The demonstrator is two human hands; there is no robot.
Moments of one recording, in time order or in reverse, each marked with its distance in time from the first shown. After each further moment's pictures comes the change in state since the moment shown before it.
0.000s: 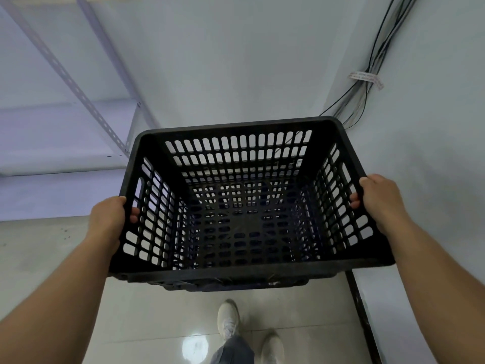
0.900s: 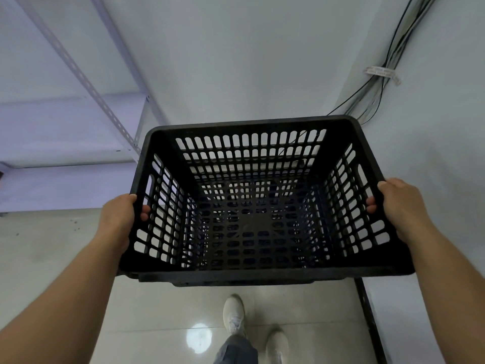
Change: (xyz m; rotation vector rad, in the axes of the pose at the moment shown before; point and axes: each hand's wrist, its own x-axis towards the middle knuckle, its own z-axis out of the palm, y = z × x) left_hand -0.002 0.003 -0.003 -0.036 -0.051 -0.042; right_hand -0.007 -0.002 -0.002 0.035 -0.015 0.017
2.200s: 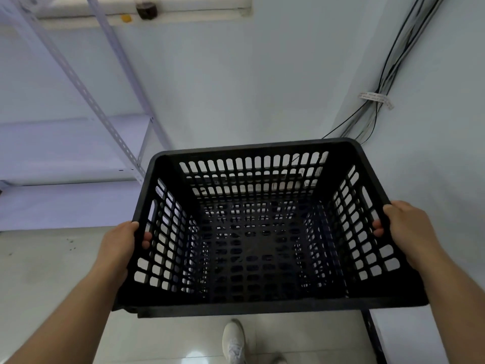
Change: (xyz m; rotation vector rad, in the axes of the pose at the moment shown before) left_hand -0.009 -0.005 -0.008 0.020 -0.024 0.012; right_hand -0.012 -0.005 -0.007 -0.083 0.034 -0.053
